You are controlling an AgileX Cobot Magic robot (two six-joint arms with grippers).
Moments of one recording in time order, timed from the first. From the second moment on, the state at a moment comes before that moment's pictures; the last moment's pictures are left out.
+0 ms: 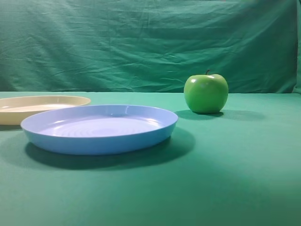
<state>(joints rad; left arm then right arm) 0.05 -0.02 0.01 0.33 0.38 -0.33 0.50 1.68 -1.44 0.58 0.68 -0.64</state>
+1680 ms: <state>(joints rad) 0.05 -0.02 0.01 0.33 0.38 -0.33 0.70 2.12 -1.94 0.57 0.80 -0.77</state>
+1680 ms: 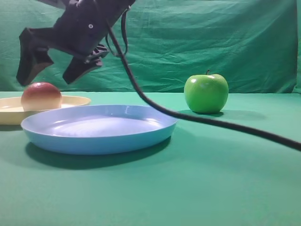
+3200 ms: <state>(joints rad) 0.05 -0.02 0.01 0.33 0.38 -0.33 0.61 0.72 -0.93 0.21 0.74 -0.12</state>
